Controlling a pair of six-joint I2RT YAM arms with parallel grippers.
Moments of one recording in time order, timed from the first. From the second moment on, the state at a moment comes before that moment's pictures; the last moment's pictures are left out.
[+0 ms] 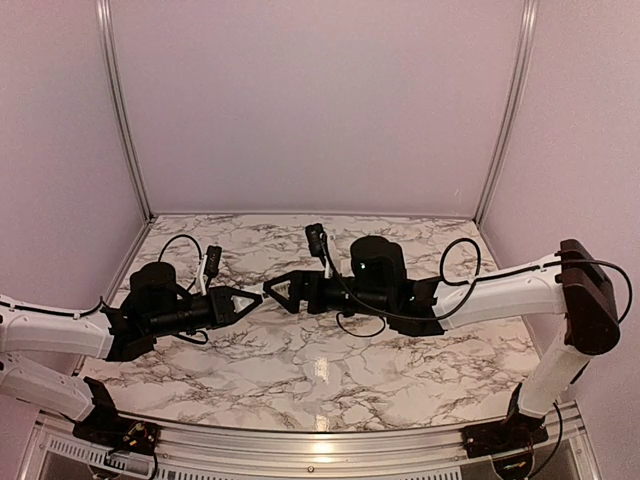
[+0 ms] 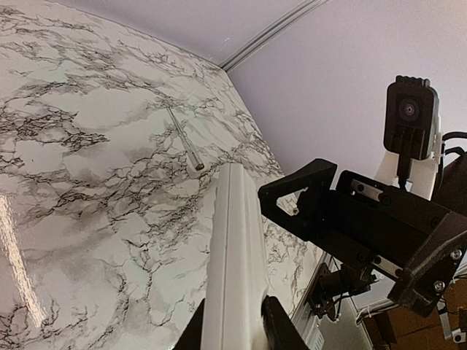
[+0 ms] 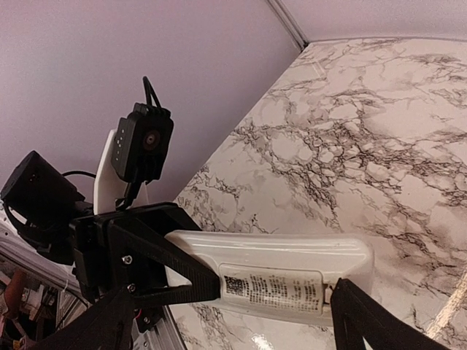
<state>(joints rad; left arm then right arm) -0.80 1.19 0.42 0.56 0.26 -0.85 1.05 1.67 1.00 0.44 -0.14 0.68</state>
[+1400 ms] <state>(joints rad) -0.80 1.18 0.41 0.58 0.30 -0.84 1.00 1.64 0.94 0.53 -0.32 0.71</state>
